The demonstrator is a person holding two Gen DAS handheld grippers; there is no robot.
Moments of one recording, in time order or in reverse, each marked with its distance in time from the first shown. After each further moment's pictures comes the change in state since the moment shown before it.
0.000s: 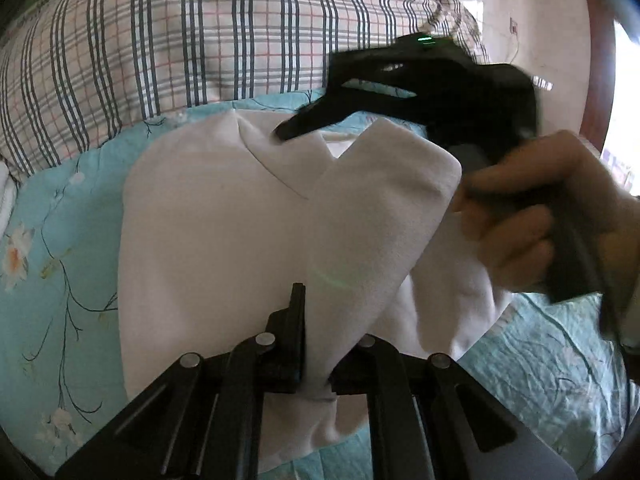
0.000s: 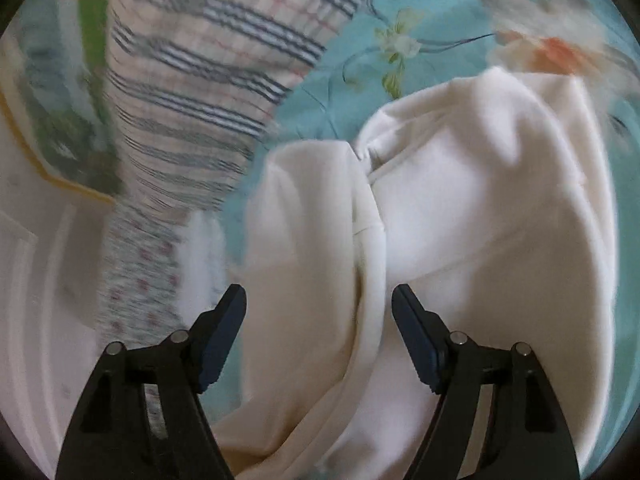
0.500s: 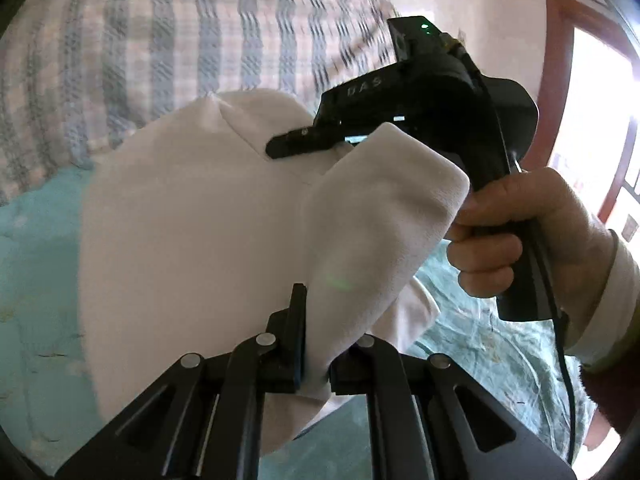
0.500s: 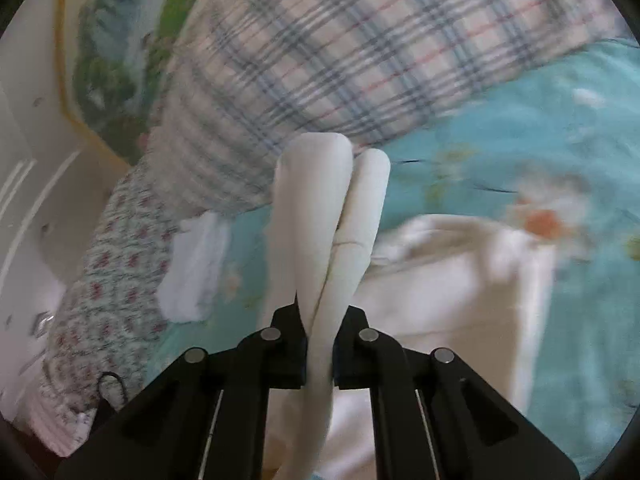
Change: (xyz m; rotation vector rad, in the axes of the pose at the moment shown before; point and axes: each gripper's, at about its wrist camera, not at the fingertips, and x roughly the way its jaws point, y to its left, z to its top) left arm 0.002 -0.068 0.033 0.050 0.000 -0.219; right arm -0.096 0.028 -0.004 -0.215 -0.199 -0.111
